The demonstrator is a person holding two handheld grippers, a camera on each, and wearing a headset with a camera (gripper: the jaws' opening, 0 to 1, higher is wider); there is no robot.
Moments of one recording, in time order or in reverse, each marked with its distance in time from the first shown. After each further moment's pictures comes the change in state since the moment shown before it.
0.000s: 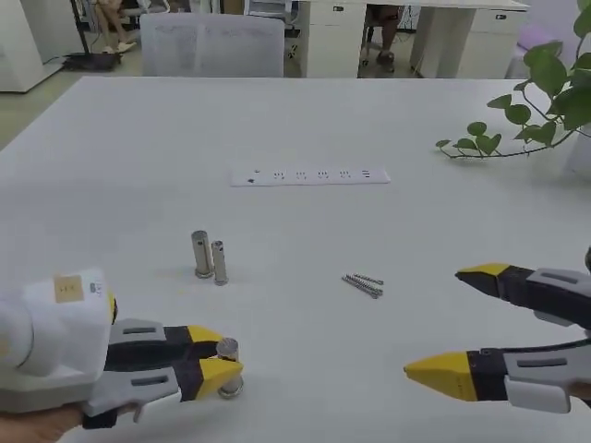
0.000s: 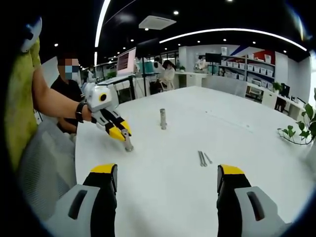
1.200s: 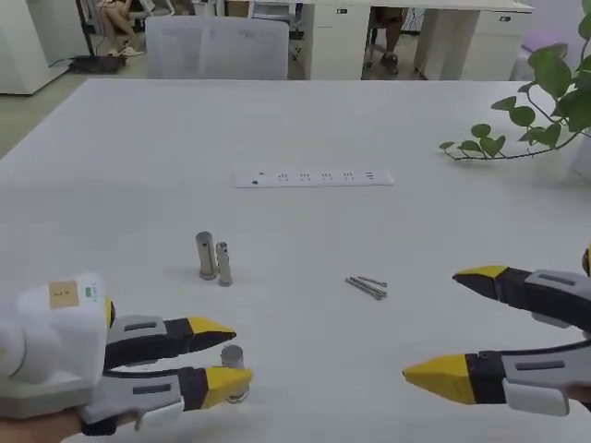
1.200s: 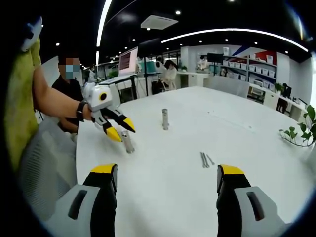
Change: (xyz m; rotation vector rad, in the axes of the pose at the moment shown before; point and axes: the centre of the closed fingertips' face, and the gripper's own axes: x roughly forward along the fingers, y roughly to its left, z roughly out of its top) left arm -0.004 -0.001 0.007 0.006 -0.058 0.002; right arm 0.003 0.004 0.002 -0.009 0.001 0.014
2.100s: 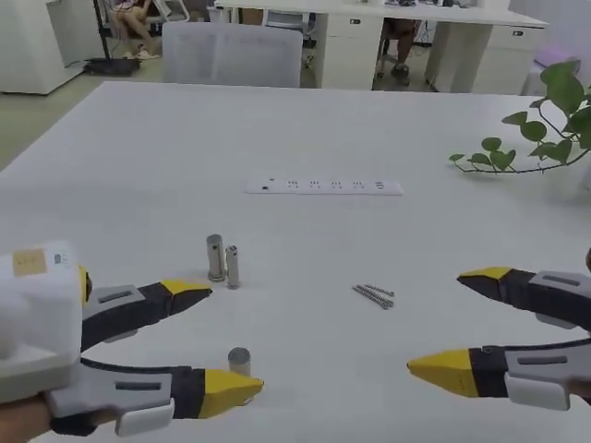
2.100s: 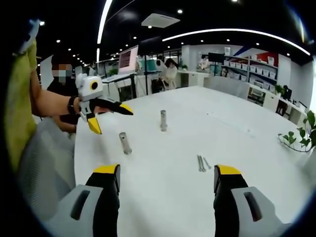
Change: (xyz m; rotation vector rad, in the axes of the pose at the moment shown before) left arm -0.024 -0.004 0.037 -0.064 -0.051 0.089; right arm 0.004 -0.008 0.011 -0.025 0.024 -0.007
